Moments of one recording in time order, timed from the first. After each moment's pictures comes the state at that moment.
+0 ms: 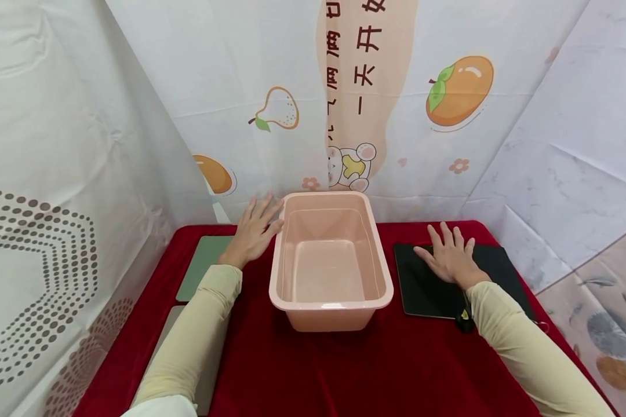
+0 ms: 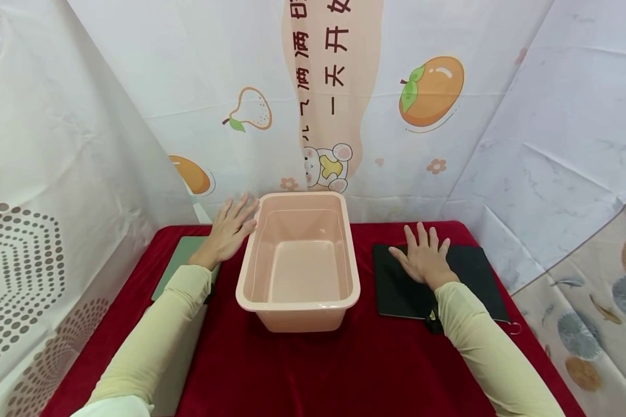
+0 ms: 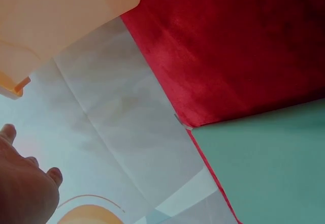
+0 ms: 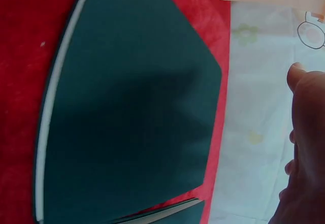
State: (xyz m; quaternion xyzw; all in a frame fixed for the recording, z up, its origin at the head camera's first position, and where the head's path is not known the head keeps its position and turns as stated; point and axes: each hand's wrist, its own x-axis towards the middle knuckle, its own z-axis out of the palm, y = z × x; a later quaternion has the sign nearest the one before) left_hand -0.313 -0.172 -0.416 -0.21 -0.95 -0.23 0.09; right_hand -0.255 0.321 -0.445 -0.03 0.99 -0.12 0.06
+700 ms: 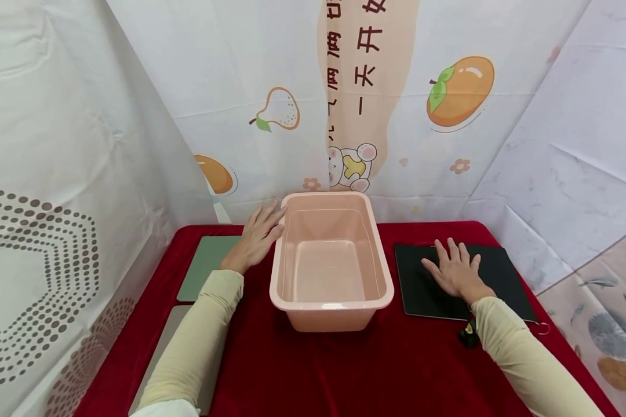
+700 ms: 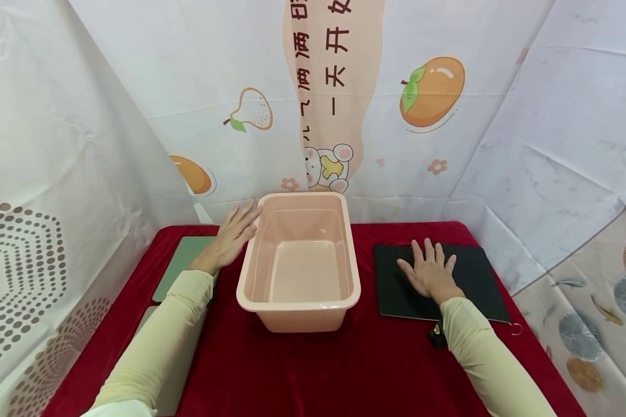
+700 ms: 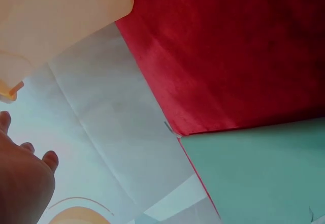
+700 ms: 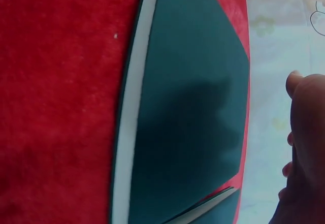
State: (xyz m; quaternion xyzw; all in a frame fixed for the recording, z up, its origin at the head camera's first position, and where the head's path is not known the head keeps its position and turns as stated) left_hand -0.309 -0.174 -0.429 -0.23 -0.93 -0.28 0.07; right_hand -0.235 0.332 -0.472 -0.02 0.99 -0.14 0.06
